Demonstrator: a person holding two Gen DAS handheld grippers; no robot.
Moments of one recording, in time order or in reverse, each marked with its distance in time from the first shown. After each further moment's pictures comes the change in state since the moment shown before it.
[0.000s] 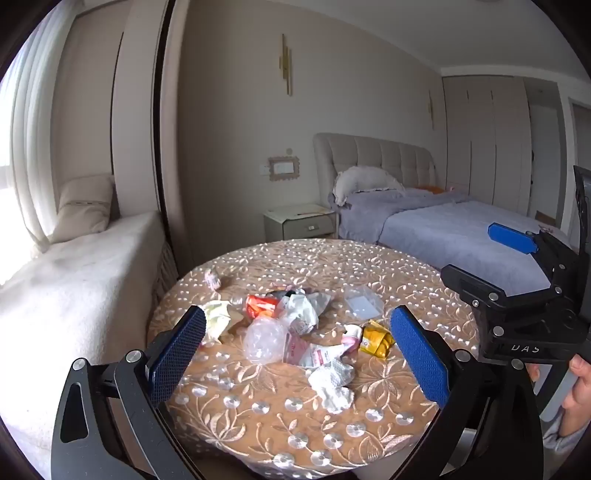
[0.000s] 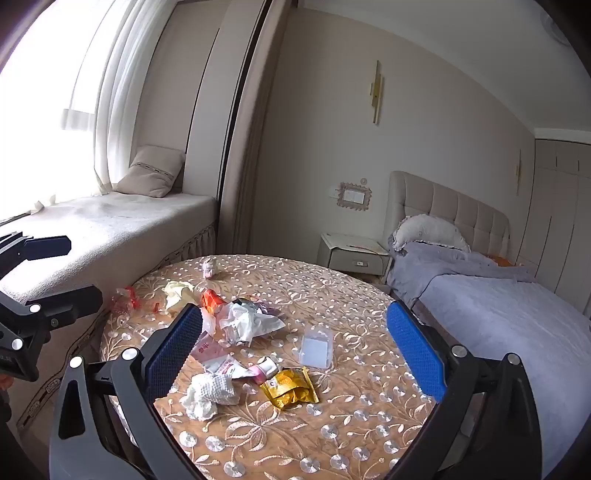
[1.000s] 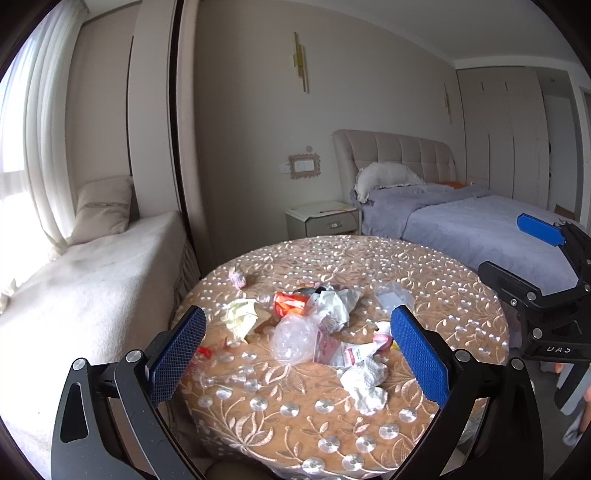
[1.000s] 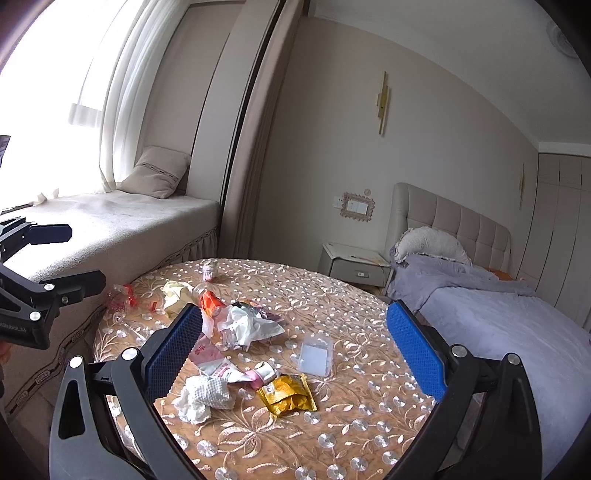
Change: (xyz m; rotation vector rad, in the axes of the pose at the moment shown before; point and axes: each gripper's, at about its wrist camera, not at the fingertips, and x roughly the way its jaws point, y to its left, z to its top) left arm 0.015 0.018 -0.007 0.015 0.014 0.088; right arm 0.004 0.005 -0.009 -0.039 -0.062 0.017
